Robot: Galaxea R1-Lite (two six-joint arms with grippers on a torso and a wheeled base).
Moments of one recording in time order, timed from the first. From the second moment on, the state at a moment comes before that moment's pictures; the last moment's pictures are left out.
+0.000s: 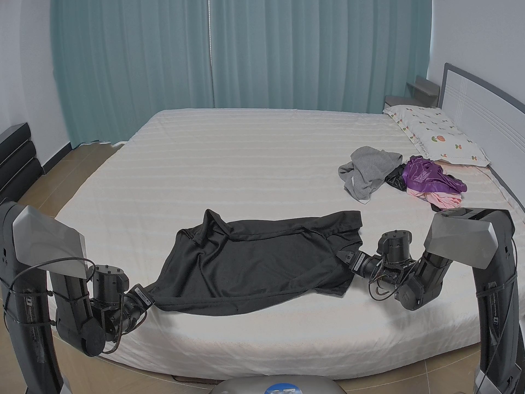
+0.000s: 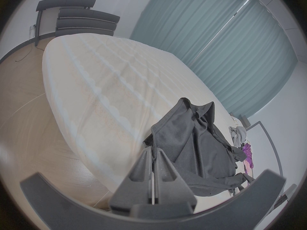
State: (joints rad) left arm -0.15 2.29 -0.23 -1.38 0.15 -0.86; right arm 0.28 2.51 -0.88 -1.11 0.00 0.68
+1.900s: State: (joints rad) left arm -0.15 2.31 -0.23 -1.39 0.15 -0.86; right arm 0.25 2.54 -0.76 -1.25 0.13 0.36
